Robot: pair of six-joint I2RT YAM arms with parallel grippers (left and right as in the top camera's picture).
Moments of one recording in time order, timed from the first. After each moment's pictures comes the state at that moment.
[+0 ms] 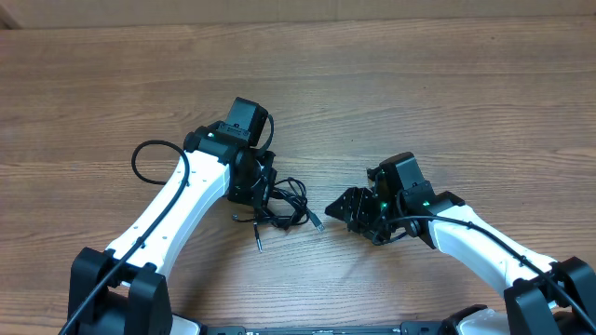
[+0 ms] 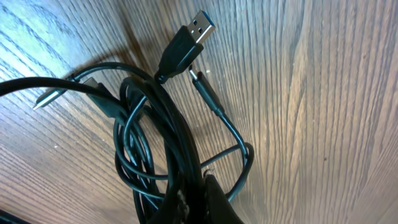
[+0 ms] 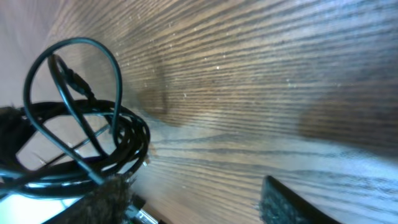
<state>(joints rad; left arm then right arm) -0.37 1.61 1.18 -0.94 0.20 -1.70 0.41 1.47 0.64 -0.29 -0.62 0.87</state>
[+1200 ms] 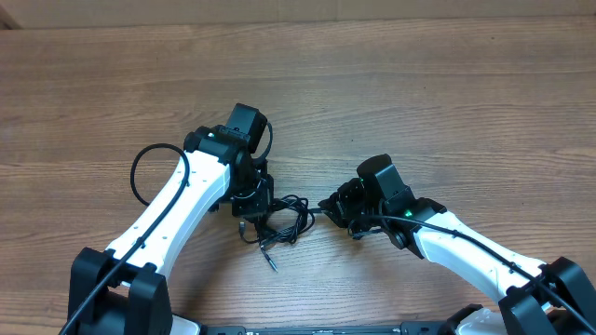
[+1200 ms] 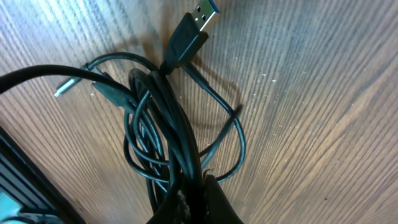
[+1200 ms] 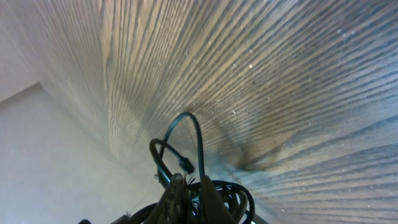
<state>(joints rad) -0.37 1.61 1.18 -1.06 0.26 -2.00 0.56 1.47 0.64 -0.08 -0.42 1.62</state>
